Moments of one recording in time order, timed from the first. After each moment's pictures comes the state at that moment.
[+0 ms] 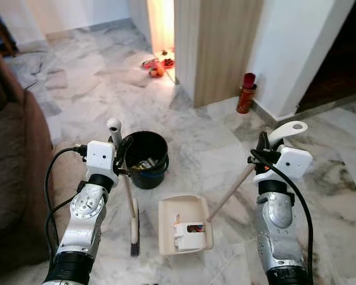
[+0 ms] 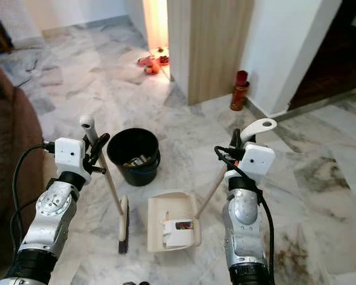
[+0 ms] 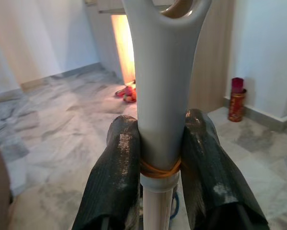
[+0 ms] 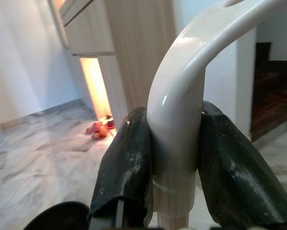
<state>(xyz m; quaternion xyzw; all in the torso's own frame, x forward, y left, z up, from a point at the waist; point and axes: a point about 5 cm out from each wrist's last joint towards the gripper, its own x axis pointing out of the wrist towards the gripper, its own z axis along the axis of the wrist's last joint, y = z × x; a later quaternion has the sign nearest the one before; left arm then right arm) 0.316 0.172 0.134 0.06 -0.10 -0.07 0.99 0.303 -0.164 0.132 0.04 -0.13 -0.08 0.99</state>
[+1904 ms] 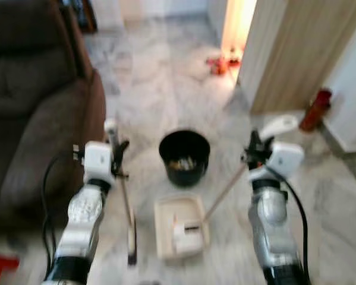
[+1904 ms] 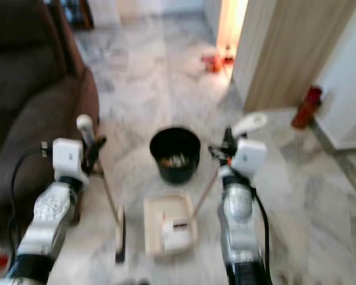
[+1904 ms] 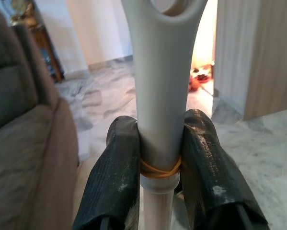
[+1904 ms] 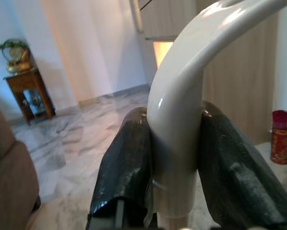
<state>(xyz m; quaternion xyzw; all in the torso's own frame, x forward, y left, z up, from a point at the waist) 0.315 0.175 0.132 0.07 -0.10 -0.06 0.99 0.307 -0.154 0.134 0.05 -0.13 -0.06 0.99</state>
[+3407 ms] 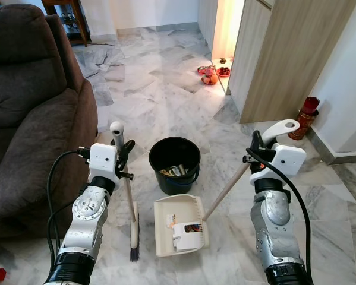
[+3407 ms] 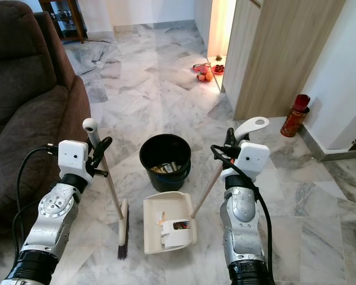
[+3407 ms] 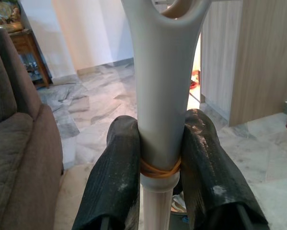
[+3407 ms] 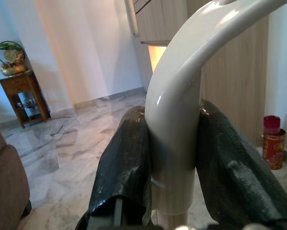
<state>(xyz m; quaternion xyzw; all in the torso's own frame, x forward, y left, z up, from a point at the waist) 0.316 0.169 0.129 0.07 -0.09 -0.07 0.99 0.306 -0.157 0.131 0.05 -0.12 -0.05 0.99</state>
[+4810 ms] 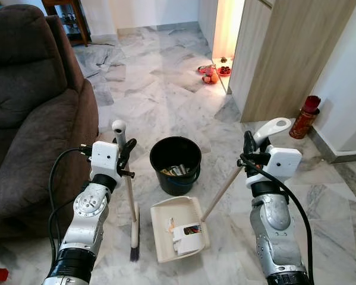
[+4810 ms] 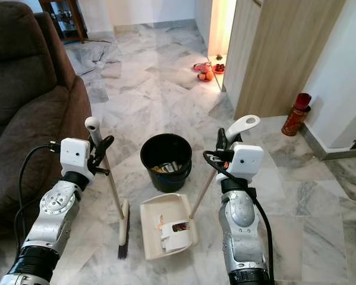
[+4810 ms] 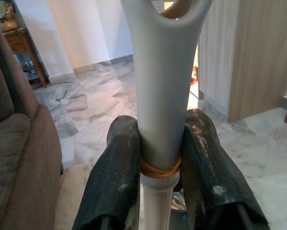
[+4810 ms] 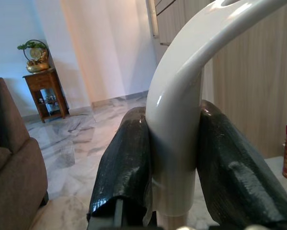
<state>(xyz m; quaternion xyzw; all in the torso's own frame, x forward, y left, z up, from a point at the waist) 0.321 0.168 0.129 0.07 -0.09 -0.08 0.99 0.296 -0.146 0.138 0.04 -0.13 -0.01 0.99</state>
